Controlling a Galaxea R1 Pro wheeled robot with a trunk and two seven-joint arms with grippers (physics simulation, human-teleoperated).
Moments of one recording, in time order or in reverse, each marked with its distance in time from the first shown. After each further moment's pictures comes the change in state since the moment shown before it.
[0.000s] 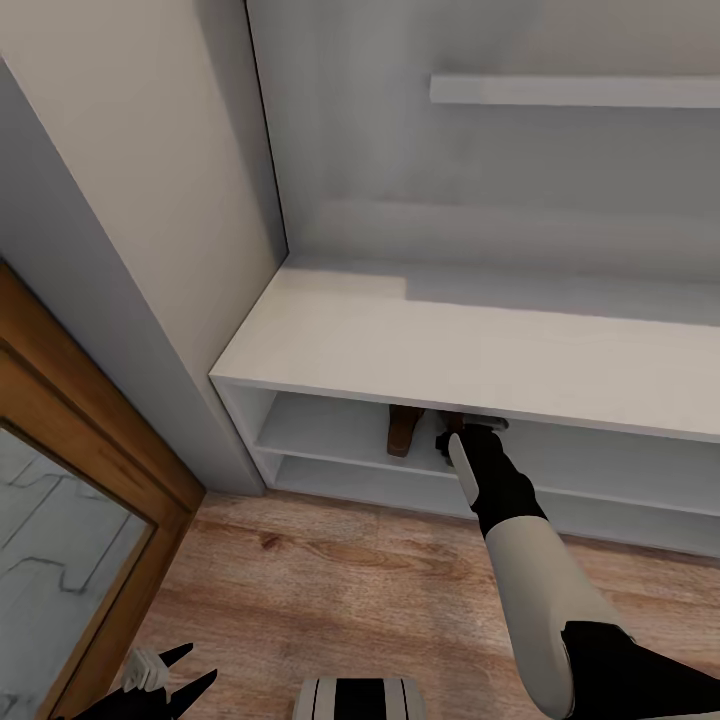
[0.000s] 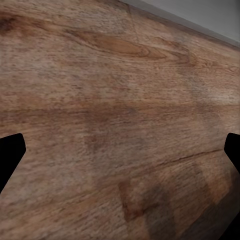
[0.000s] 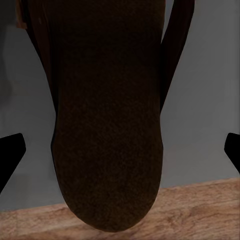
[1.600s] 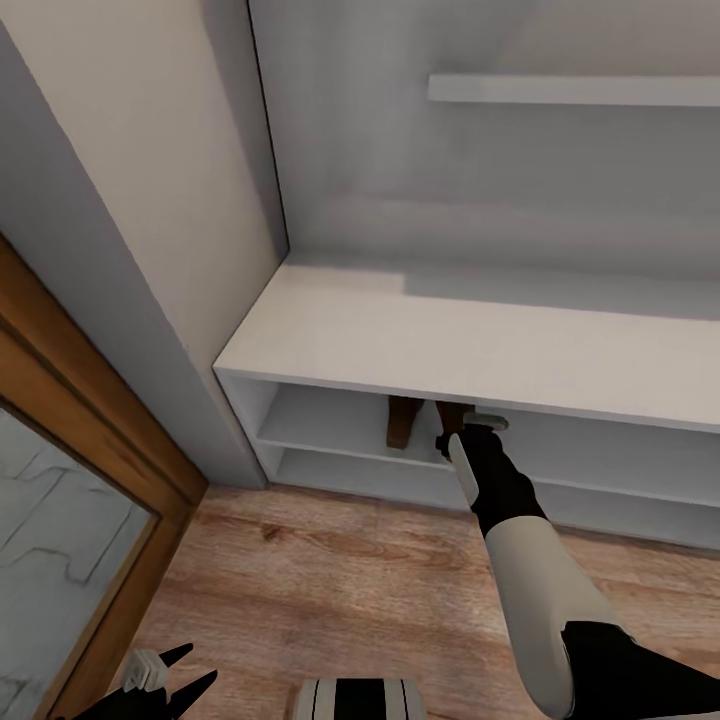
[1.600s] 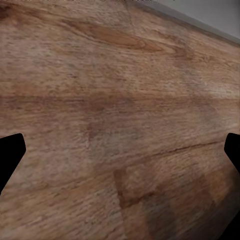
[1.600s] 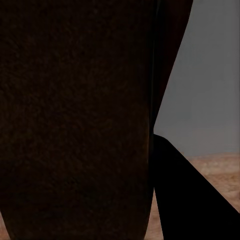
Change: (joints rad) left arm 0.000 0.000 -0.002 0.000 0.000 0.000 -0.001; right arm 0.000 0.000 0.000 -0.001 0.003 0.001 0.000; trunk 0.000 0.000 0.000
